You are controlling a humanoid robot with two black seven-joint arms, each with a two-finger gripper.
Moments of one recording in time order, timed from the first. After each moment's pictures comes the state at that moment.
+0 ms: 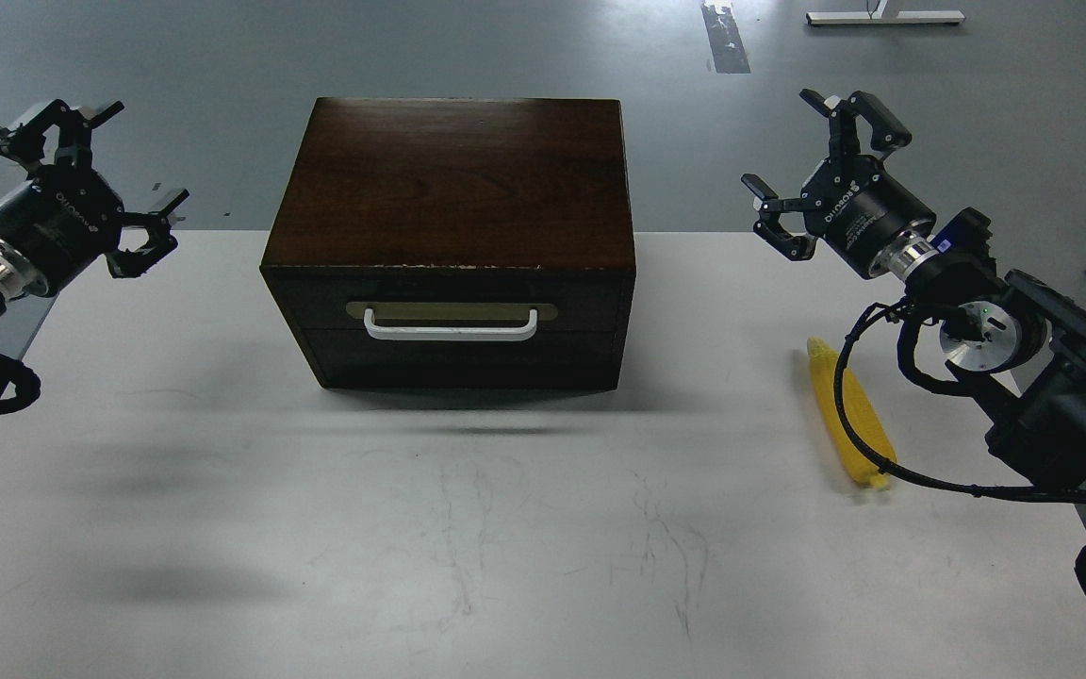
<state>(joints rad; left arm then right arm) -0.70 0.76 -0.62 -0.84 -0.08 -0.49 -0.21 0.83 -0.35 0.66 0.70 -0.07 0.49 0.20</state>
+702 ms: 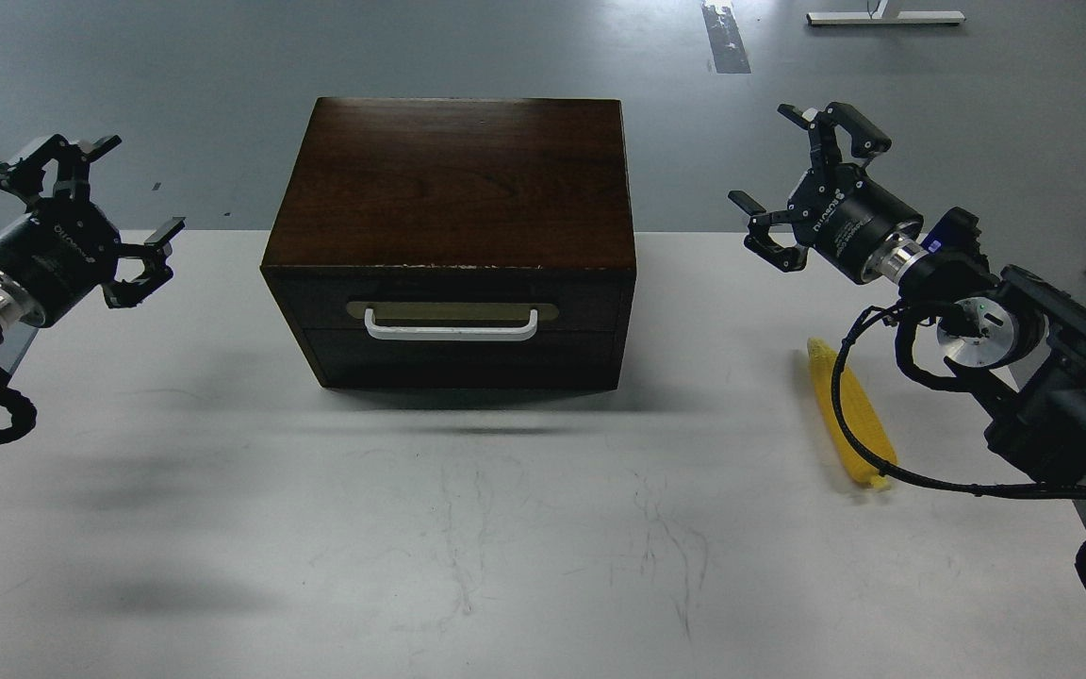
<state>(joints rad) -0.65 0.75 -0.62 -0.84 -0.08 -0.49 -0.21 0.84 -0.36 0.65 0.69 -0.07 0.49 0.13</state>
